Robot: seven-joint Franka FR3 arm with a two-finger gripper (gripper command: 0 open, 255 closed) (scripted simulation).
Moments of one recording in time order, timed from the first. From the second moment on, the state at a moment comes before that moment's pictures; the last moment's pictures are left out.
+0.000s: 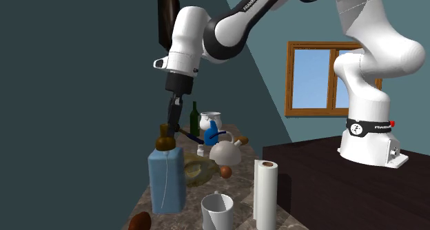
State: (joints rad) arm -0.14 0.42 -0.10 -1.96 0.06 2.59 -0.11
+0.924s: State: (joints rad) arm -0.13 0.31 -0.11 -1.92 0.04 2.43 -0.10
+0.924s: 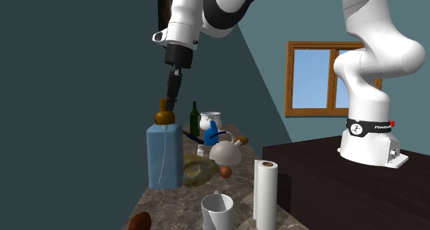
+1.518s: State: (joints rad) arm -0.13 0.25 -0.12 -1.87 0.03 2.33 -0.09
